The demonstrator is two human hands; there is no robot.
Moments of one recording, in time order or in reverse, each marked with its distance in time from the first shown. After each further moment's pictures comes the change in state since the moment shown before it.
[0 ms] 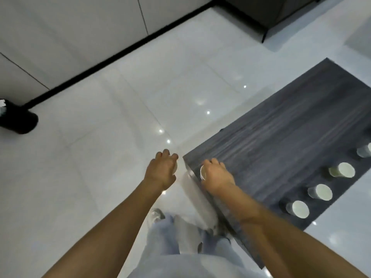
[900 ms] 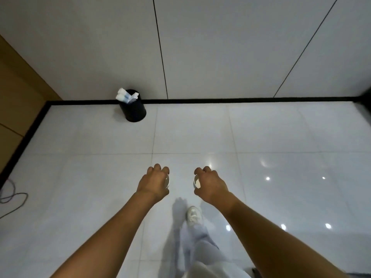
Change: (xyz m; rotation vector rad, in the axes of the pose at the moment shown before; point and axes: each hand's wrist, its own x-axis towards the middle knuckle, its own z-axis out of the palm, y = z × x) left_hand -0.030 -0.526 -0.098 -0.368 0.122 -0.641; right_hand 0.227 -0.548 0.024 -0.319 -0.084 -0.601
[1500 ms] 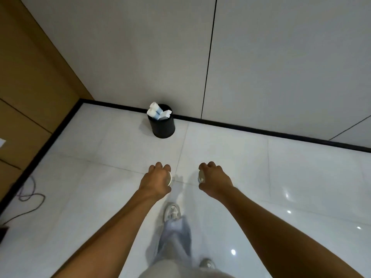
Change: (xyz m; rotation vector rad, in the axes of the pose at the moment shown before) left_hand 0.251 -0.153 -0.152 -0.151 0.032 -0.206; right_hand 0.338 -0.133 -0.107 -0.086 -0.087 -0.154
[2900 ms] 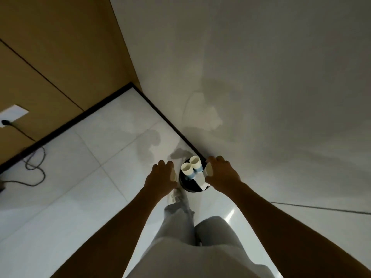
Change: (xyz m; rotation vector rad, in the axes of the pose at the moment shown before) left_hand 0.550 -0.232 -0.247 -0.485 0.057 -0.506; right_hand 0.701 -0.242 -0.202 -0.293 -0.280 -0.424
